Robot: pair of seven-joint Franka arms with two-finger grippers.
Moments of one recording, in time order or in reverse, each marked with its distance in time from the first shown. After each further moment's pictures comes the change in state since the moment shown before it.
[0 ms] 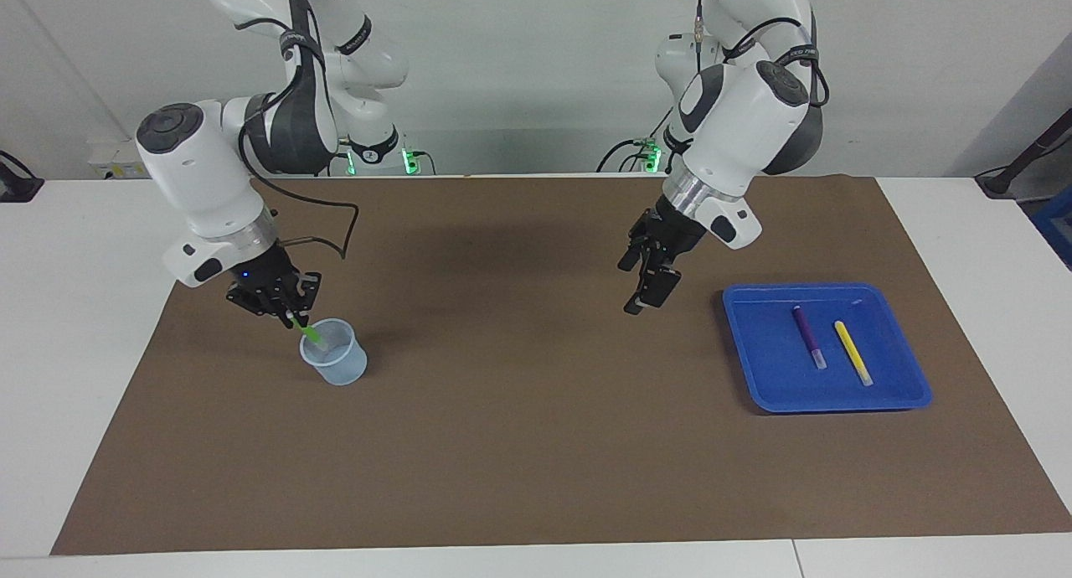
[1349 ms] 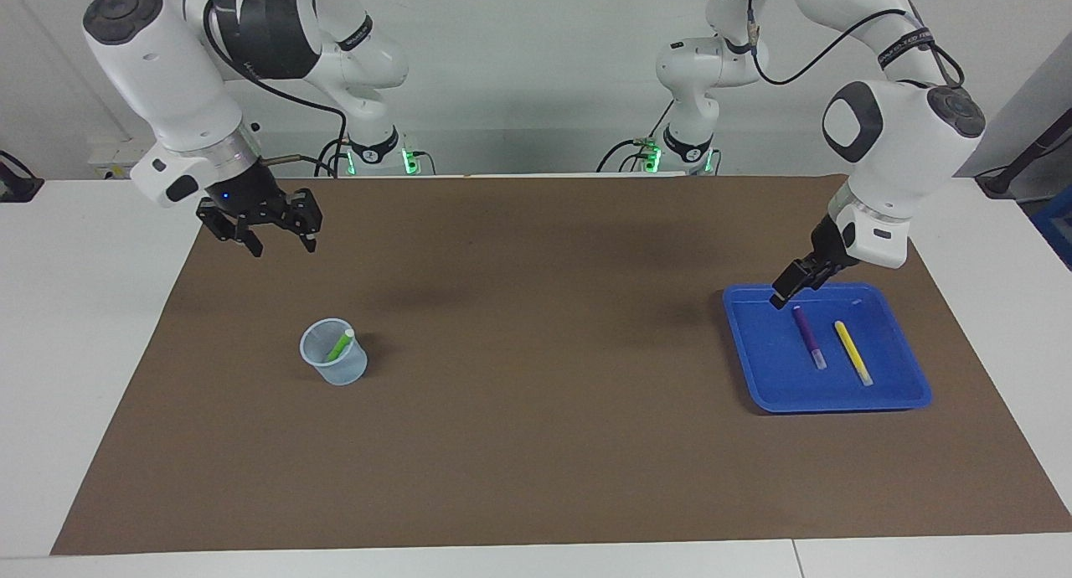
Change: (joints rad) left arm 0.385 -0.057 0.007 -0.114 0.227 -0.184 1.359; right arm 0.009 -0.103 0.012 0.202 0.000 -0.417 0.055
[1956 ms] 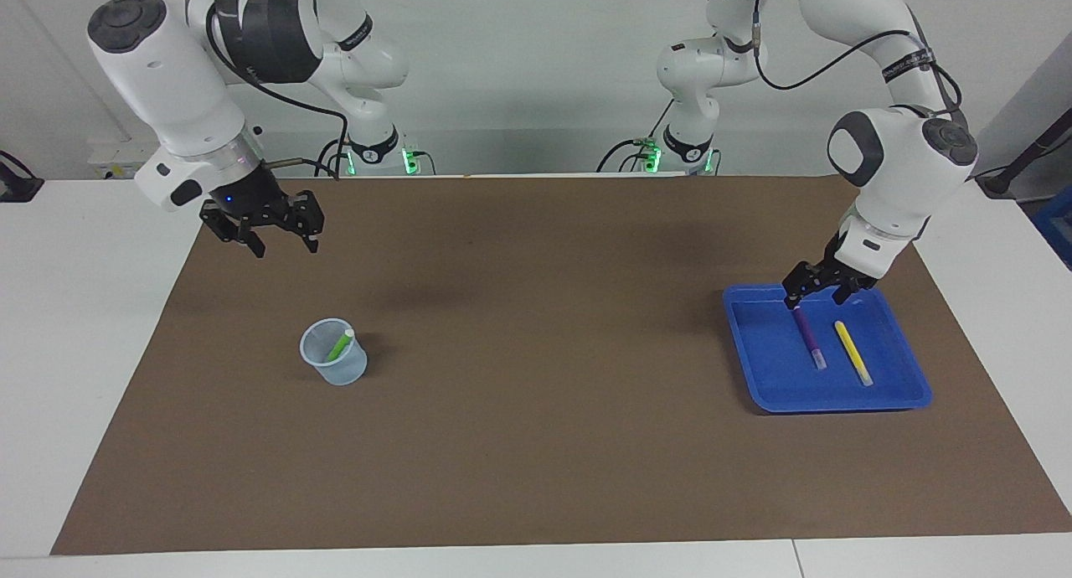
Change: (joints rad) left arm 0.083 0.007 0.000 -0.161 0.055 0.171 0.370; right arm 0.001 0.000 0.000 -0.016 0.000 -0.002 0.000
